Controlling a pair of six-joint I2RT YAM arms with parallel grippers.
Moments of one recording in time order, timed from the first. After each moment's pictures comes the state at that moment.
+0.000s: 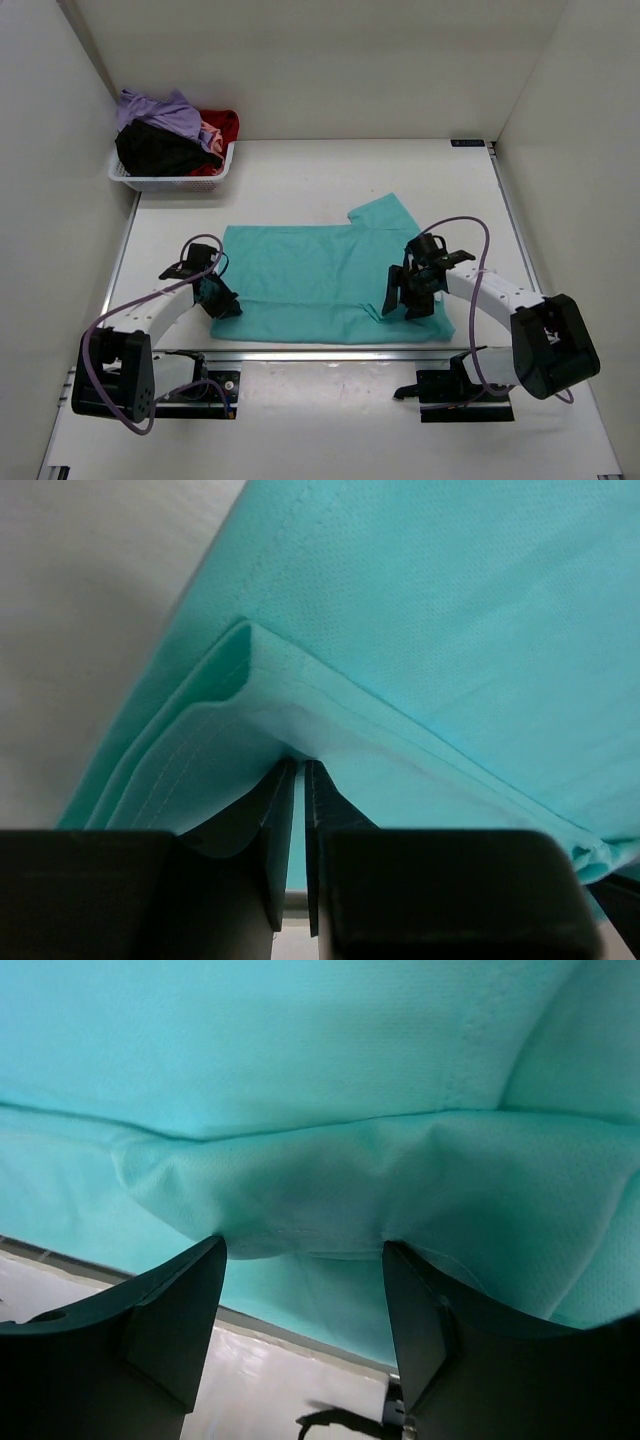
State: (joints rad) left arm -0.14 1.17 0.50 -0.59 0.11 -0.85; right arm 0.38 1.31 0.64 -0.62 -0.26 0.50
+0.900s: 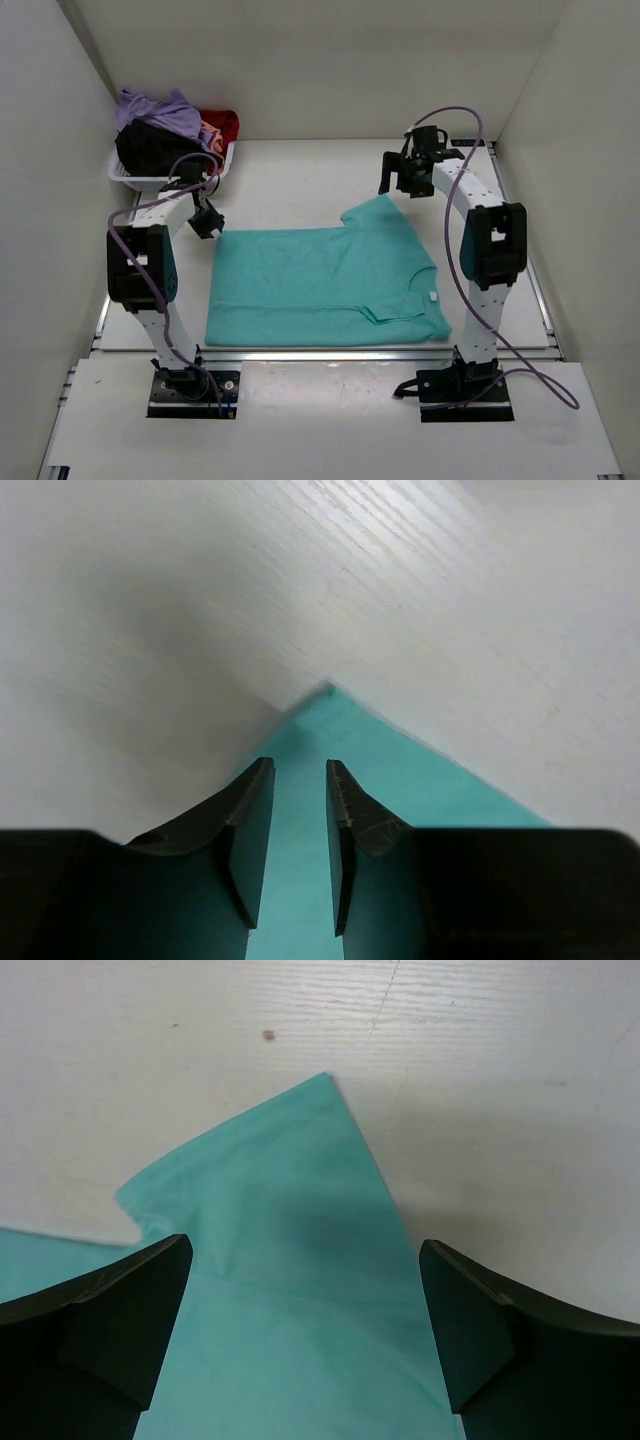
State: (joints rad) left arm 0.00 1.80 1.27 -0.60 -0.11 -0.65; right arm 0.15 1.99 1.67 -0.59 -0.16 0.22
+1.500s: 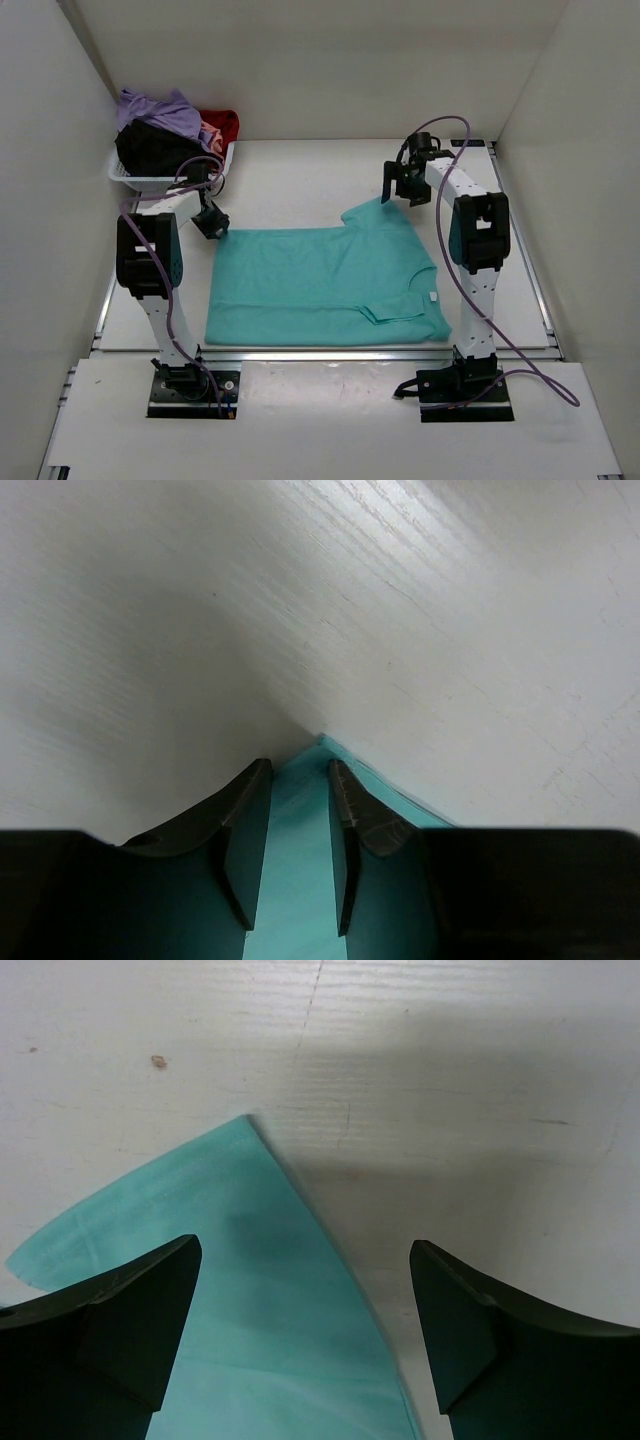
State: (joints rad) left arm 0.00 1.96 1.33 -0.55 -0.11 -0.69; right arm 0.14 2.26 1.87 -0.67 -0.13 0.20
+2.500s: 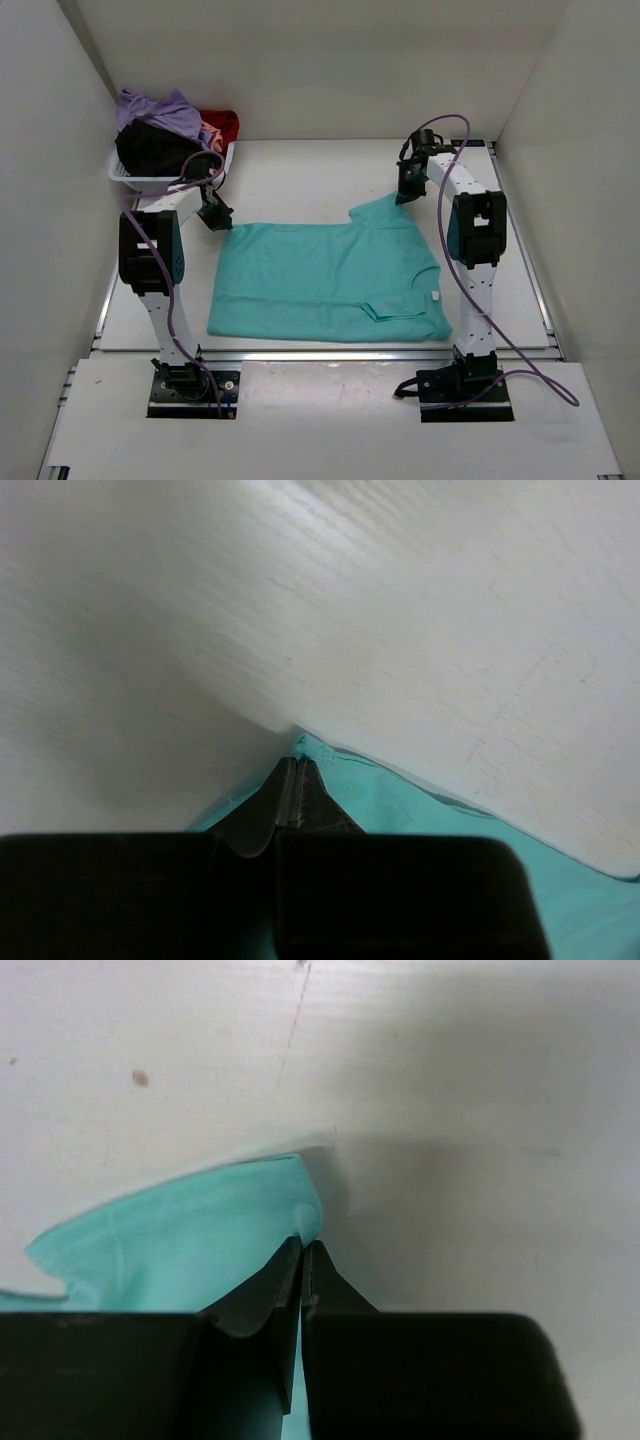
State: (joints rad) left arm -0.01 1.99 1.38 -0.54 0.01 -0.68; right arm 0.12 2.37 2.03 -0.78 -0.16 0.17
